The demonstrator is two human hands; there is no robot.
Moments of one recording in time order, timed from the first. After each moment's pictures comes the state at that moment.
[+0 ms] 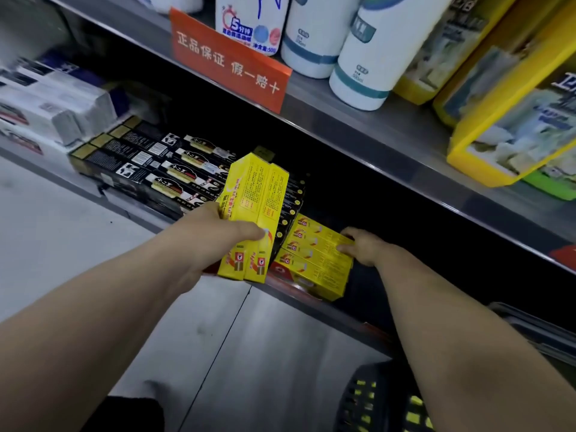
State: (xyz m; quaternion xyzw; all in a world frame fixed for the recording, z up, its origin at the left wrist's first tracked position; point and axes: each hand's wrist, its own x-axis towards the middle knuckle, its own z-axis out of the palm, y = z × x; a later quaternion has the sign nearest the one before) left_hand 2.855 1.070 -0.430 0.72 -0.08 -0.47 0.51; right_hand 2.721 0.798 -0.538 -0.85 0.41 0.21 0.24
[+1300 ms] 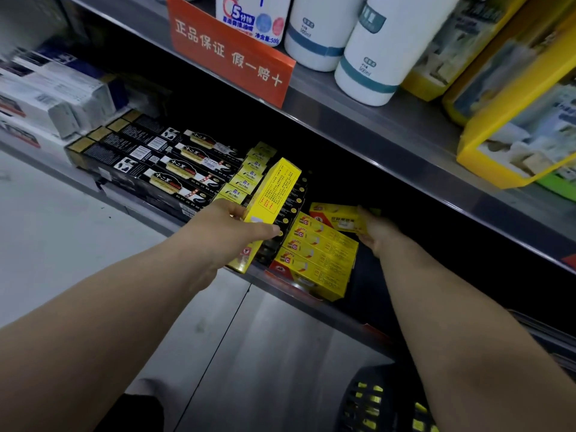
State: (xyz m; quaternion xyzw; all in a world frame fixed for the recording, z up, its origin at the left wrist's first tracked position) left_hand 2.850 1.053 -0.441 0.75 -0.07 -0.42 0.51; right_hand 2.739 0.797 -0.521 -0.56 0.63 -0.10 0.53
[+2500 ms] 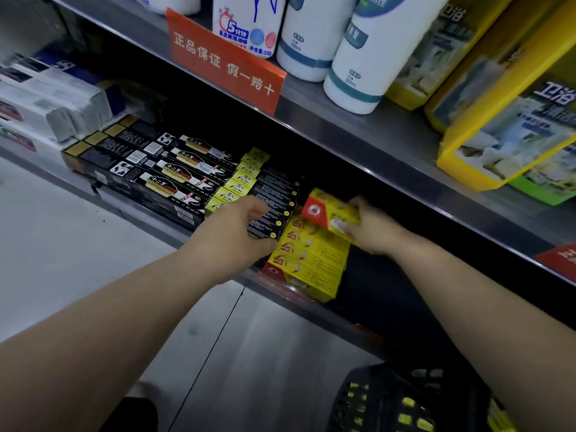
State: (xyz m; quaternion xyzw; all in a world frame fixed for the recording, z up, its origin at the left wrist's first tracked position) left_hand 2.839 1.054 -0.435 0.81 -0.33 -0.29 0.39; right_hand 2.731 0.827 -0.451 -0.90 0.36 0.13 0.19
